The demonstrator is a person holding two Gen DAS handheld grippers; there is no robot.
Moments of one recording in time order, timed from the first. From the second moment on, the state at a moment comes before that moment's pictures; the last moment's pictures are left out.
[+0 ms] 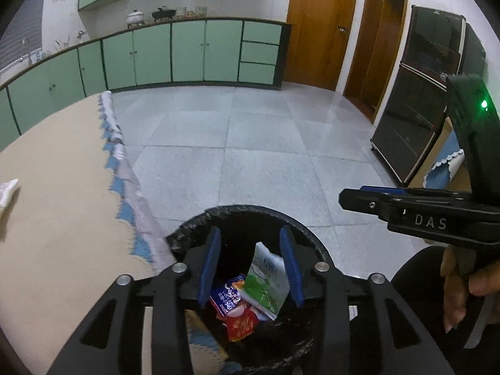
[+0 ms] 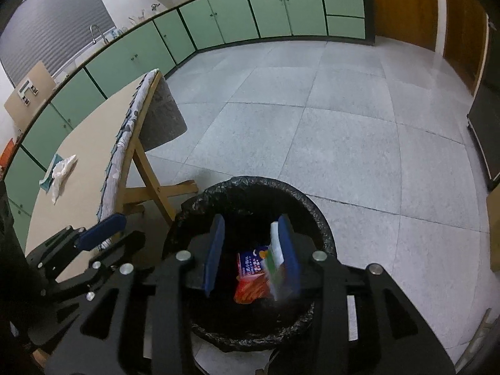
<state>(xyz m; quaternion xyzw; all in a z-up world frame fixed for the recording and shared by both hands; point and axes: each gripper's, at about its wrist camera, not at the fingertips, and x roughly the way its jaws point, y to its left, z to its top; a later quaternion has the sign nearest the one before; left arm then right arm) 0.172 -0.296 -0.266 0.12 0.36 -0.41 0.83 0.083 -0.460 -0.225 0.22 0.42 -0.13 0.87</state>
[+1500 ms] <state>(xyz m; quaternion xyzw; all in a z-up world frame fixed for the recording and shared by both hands) 0.276 0.097 -0.205 0.00 0.26 -0.04 0.96 0.310 -0.144 -0.197 0.07 0.39 0.02 0.92</state>
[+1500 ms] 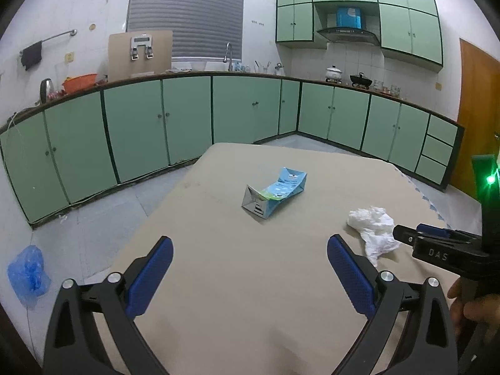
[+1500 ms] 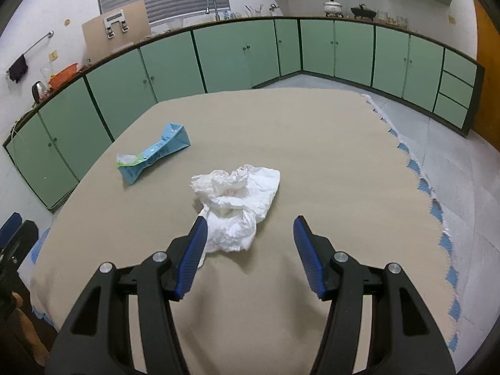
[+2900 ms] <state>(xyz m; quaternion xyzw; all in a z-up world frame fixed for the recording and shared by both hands) 0.443 0.060 -0.236 0.05 0.35 -0.09 0.93 0.423 -0.171 -0.205 0.11 0.40 0.06 0.91</state>
